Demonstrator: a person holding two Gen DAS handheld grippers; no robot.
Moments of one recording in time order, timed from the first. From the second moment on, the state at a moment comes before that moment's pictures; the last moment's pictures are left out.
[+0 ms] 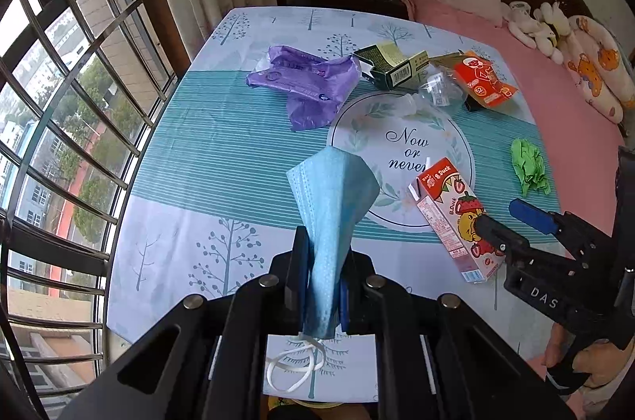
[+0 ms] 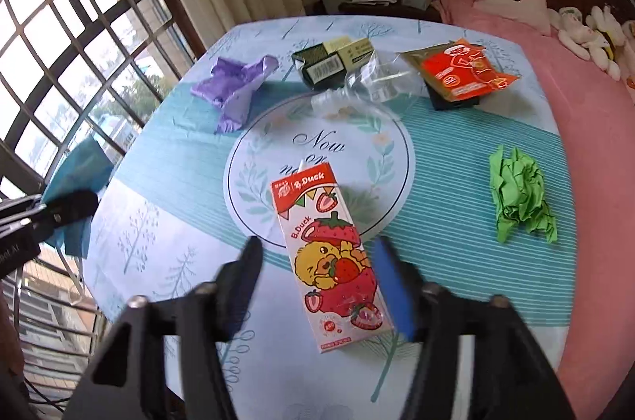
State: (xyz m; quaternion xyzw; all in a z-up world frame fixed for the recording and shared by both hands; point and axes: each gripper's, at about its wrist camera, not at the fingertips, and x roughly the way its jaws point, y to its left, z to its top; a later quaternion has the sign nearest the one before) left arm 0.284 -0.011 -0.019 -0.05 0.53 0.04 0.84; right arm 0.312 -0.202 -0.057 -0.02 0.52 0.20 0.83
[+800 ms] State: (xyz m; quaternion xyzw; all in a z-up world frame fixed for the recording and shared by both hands) left arm 0.280 -0.003 -0.027 -0.06 0.53 0.07 0.84; right arm 0.318 -0.186 -0.058 -0.05 0.52 0.23 0.82
